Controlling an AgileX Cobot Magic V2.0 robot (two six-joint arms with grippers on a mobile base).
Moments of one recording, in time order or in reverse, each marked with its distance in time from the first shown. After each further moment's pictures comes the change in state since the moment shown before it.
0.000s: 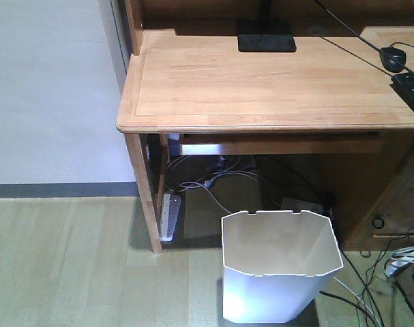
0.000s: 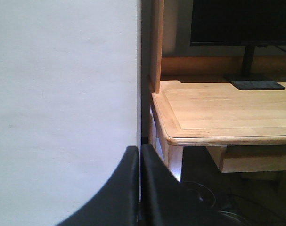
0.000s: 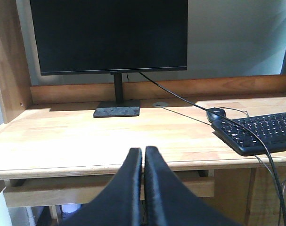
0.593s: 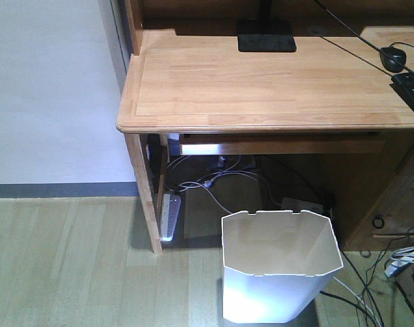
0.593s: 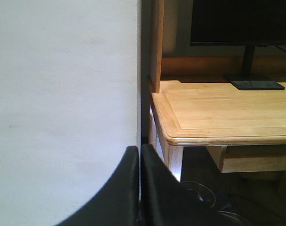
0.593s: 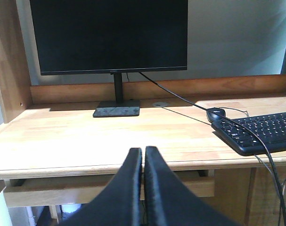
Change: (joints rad) left arm 0.000 0.000 0.000 0.000 0.000 0.000; right arm 0.000 0.000 0.000 0.000 0.000 0.000
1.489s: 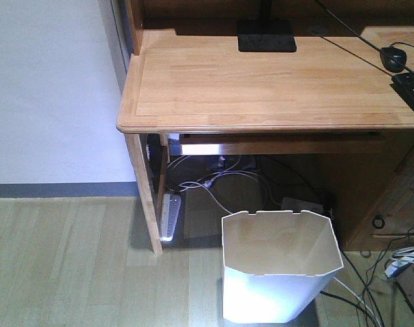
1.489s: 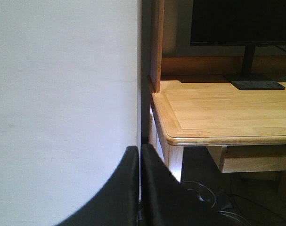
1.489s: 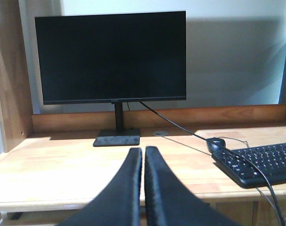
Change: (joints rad) left arm 0.000 0.000 0.000 0.000 0.000 0.000; right arm 0.000 0.000 -0.012 0.000 -0.111 -0.003
